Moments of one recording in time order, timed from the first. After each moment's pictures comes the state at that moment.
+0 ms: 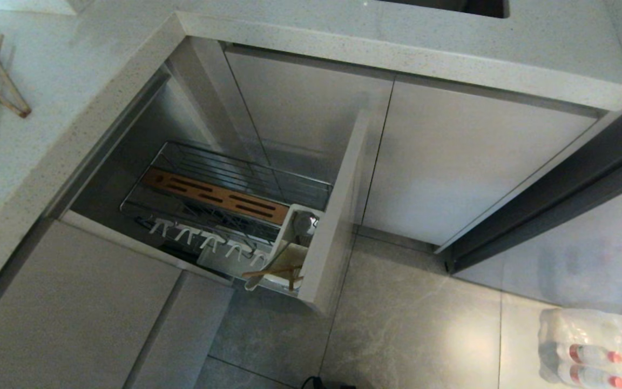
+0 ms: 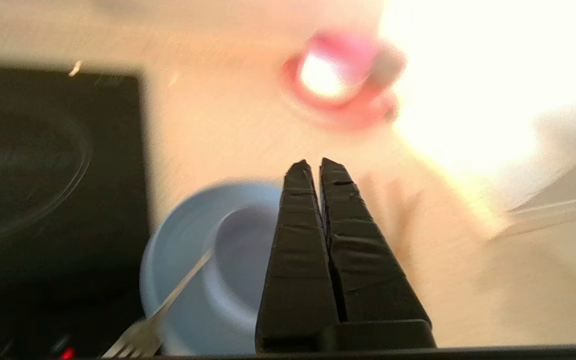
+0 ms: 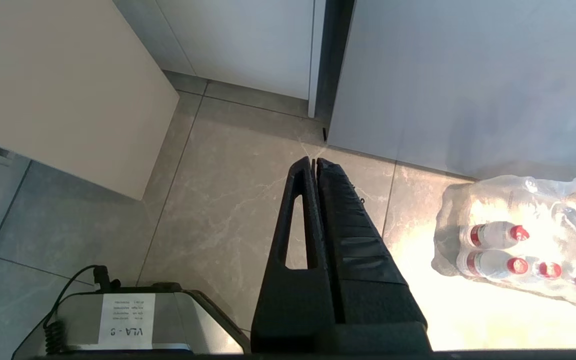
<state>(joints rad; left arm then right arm) 0.94 0.91 -1.19 0.00 -0.01 -0.74 0.00 0.00 0.00 0.00 -0.01 0.03</state>
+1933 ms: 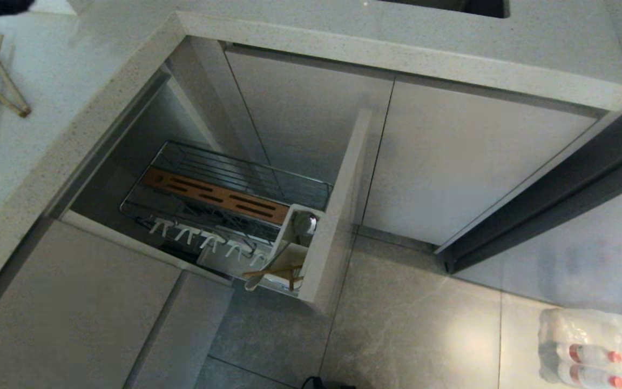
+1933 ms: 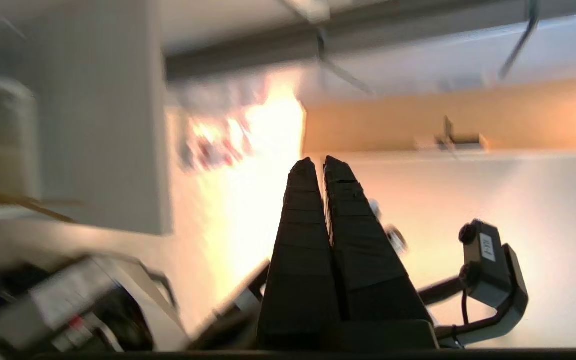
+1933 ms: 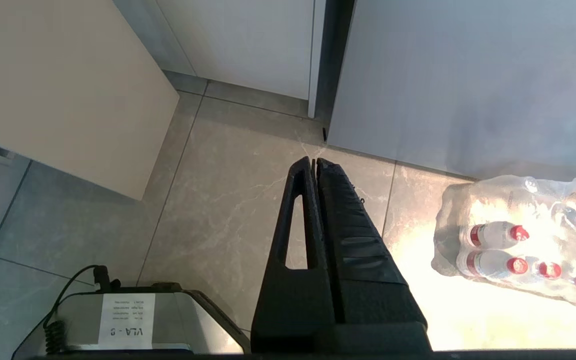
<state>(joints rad) -0.17 1.28 -1.84 0.74 -0.91 -0.50 0.00 0.00 0.00 0.00 -0.01 0.03</state>
